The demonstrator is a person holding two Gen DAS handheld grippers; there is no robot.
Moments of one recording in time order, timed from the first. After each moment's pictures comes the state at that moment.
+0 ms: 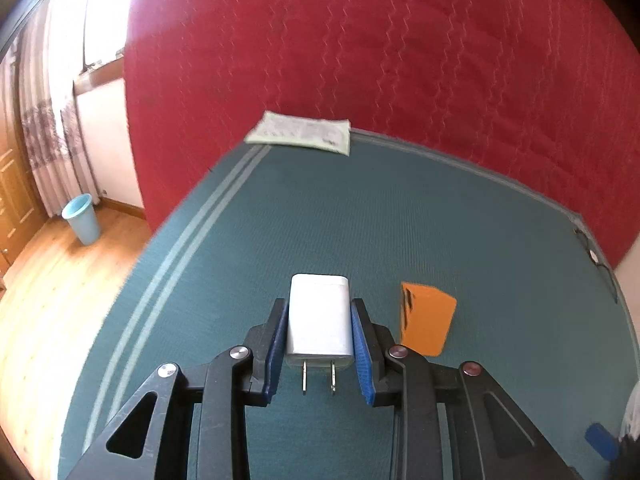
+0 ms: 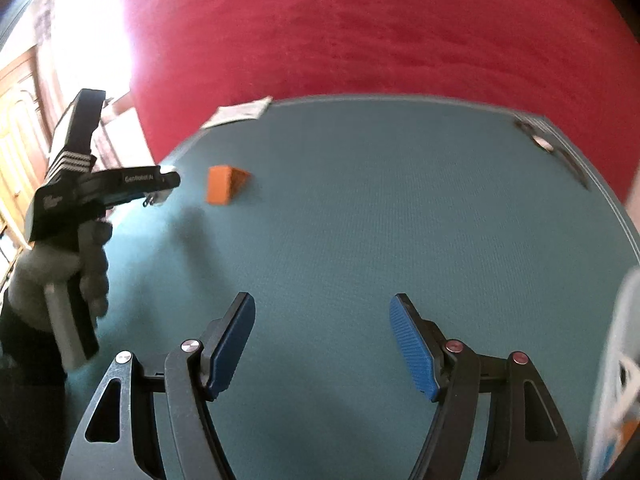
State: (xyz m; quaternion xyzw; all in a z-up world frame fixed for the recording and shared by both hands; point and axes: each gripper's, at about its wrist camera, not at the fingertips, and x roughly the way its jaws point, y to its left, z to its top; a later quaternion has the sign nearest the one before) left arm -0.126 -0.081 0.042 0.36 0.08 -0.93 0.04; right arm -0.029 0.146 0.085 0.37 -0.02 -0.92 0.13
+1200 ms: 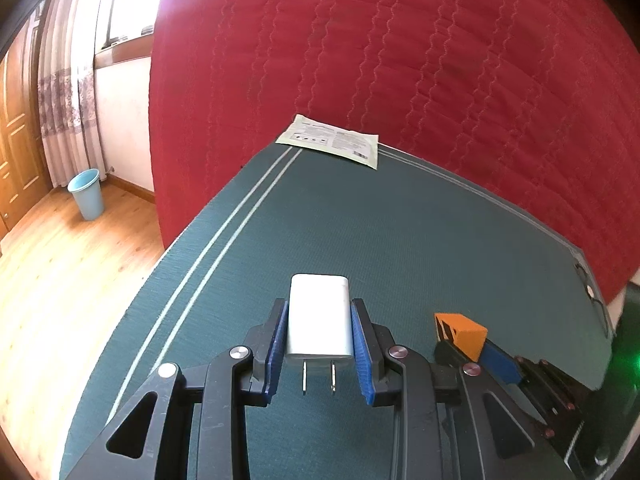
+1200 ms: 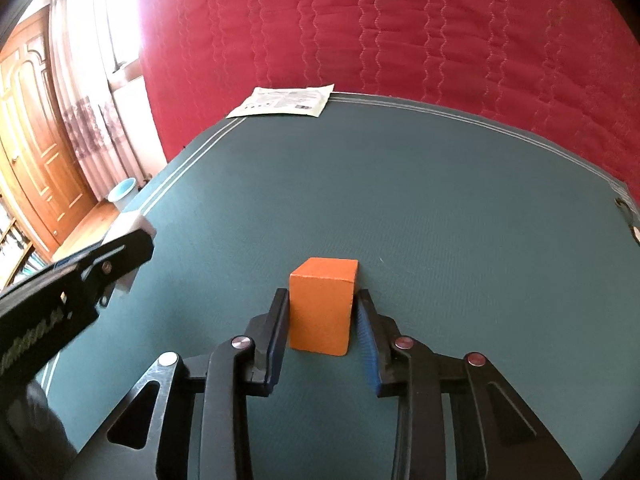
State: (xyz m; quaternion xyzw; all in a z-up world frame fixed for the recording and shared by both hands) left arm -0.121 -0.105 0.044 0.36 0.13 -0.92 0.05; right arm -0.150 0.020 0.074 0.39 0.04 -0.91 0.15
